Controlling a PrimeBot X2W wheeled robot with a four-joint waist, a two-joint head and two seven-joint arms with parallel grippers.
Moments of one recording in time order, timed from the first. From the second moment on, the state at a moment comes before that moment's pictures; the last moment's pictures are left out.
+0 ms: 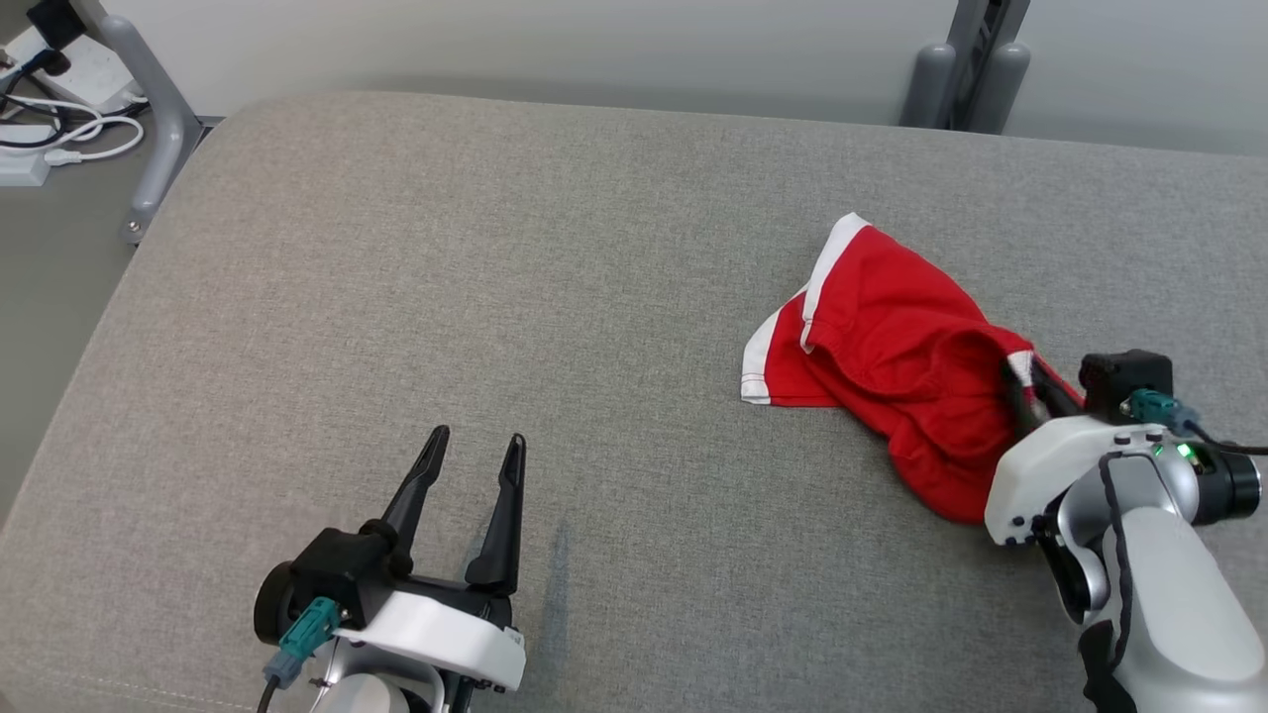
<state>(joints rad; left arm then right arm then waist) -0.11 0.05 -0.27 0.21 -0.32 -0.01 -0.26 -0.46 -0.05 -0.05 0.64 -0.02 0.13 0.03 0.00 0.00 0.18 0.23</state>
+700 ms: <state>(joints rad) -0.08 0.05 -0.25 0.22 -0.29 -0.01 -0.26 -0.61 -0.23 0.10 0.09 -0.04 0.13 -0.08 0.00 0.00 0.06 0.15</state>
